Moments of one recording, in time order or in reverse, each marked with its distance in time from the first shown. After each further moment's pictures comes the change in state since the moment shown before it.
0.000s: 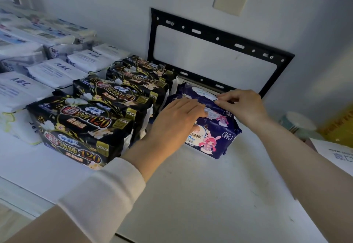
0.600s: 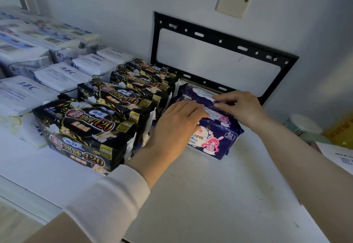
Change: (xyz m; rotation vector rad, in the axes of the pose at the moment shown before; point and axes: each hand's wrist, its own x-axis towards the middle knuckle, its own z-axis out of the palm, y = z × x) left_hand -0.003 0.002 0.001 0.061 0.089 -0.043; right_hand 0.008 -0.001 0.003 -0.050 -0.102 -0.038
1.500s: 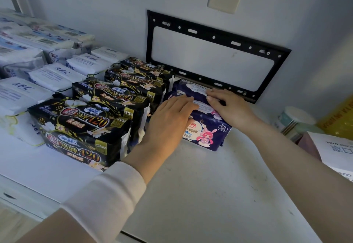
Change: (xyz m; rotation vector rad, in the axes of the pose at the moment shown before) left_hand -0.002 0.004 -0.003 0.037 -0.083 -0.084; right_hand -0.015 -0.002 0.012 -0.144 -0.030 -0.071
